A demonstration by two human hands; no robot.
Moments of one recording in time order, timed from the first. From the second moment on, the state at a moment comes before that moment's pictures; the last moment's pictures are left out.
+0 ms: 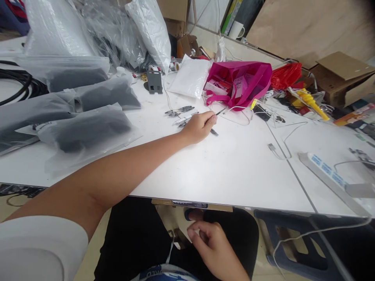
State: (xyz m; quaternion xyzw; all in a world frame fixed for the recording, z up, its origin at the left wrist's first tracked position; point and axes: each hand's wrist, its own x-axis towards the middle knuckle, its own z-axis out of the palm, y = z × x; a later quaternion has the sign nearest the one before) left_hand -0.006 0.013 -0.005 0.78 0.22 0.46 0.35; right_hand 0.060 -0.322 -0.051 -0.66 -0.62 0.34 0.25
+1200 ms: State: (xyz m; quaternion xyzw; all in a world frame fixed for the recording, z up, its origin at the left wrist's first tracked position) left_hand -0.002 0.014 -0.007 0.77 0.22 0.48 0.37; right_hand 0.151 -0.042 0.037 -0.50 -0.48 0.39 0.61
